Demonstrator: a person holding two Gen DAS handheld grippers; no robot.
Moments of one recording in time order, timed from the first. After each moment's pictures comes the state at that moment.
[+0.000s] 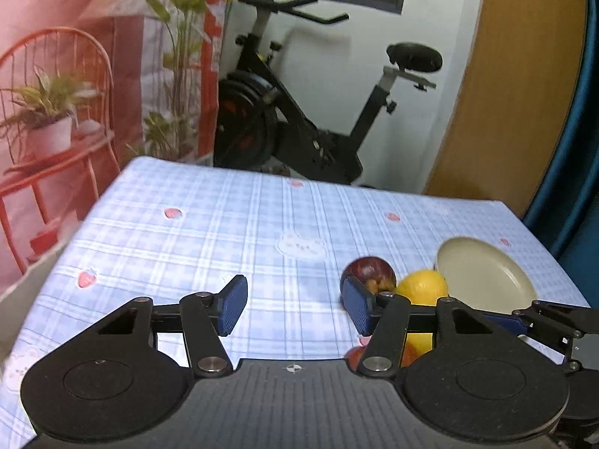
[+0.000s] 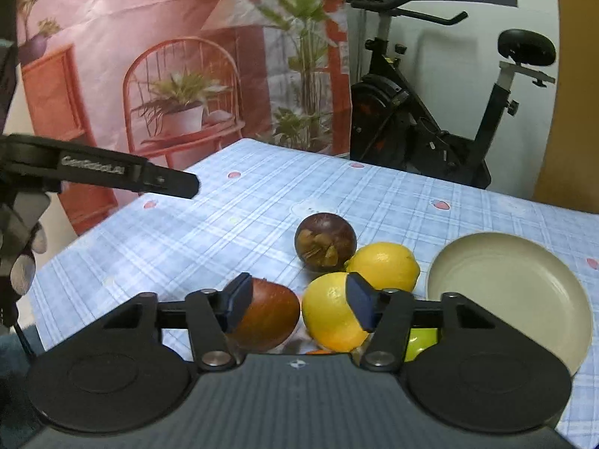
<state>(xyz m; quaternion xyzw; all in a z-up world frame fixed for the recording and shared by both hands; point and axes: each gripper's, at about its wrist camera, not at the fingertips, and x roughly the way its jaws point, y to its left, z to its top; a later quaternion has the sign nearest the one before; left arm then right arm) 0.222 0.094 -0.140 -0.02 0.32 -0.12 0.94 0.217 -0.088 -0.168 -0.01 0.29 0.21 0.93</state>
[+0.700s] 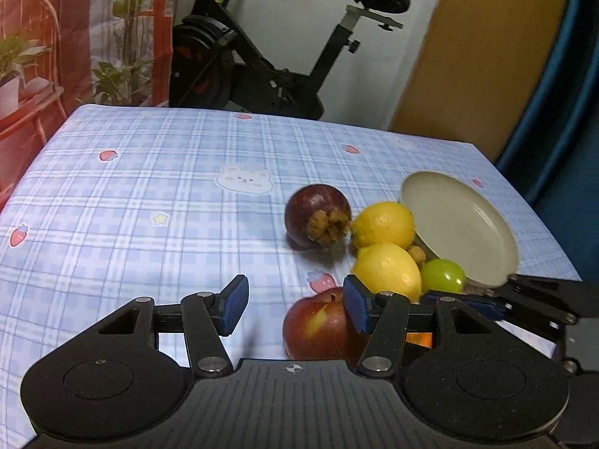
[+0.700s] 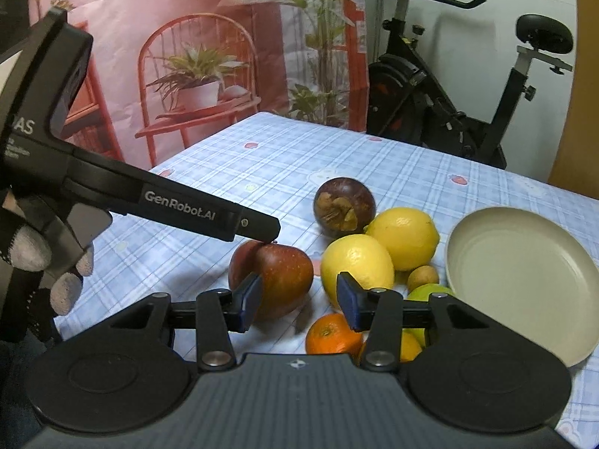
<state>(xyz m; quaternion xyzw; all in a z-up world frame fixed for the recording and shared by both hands) 0.223 0.068 -0.179 -0.02 0.39 -0.19 0.90 0.211 -0.082 -0.180 -0.02 0.32 0.24 0.92</state>
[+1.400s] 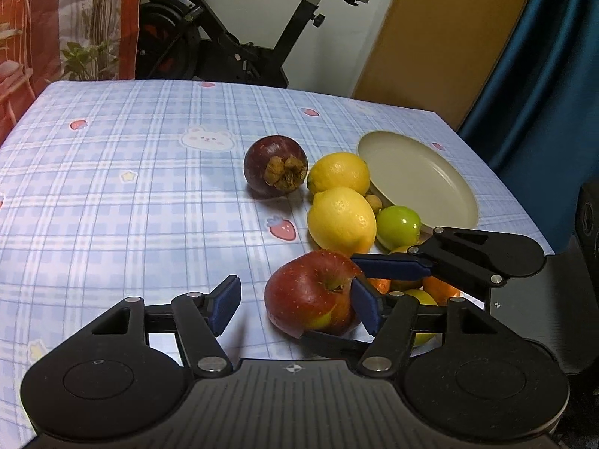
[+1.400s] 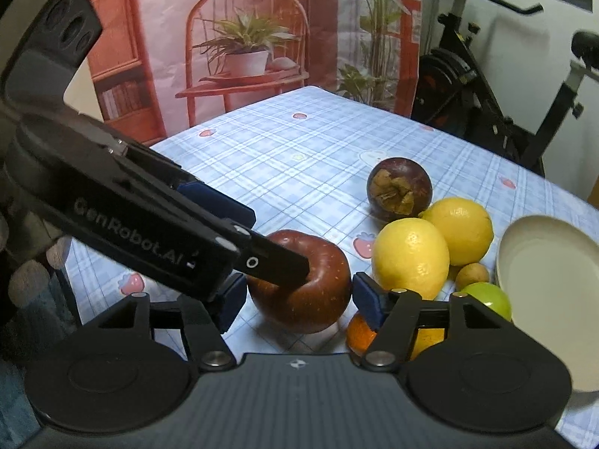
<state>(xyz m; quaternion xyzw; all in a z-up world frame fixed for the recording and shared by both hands) 0.201 0.061 -0.185 -0.02 0.42 -0.24 0.87 0.210 -0.060 -0.201 -0.08 0.33 0.29 0.89</state>
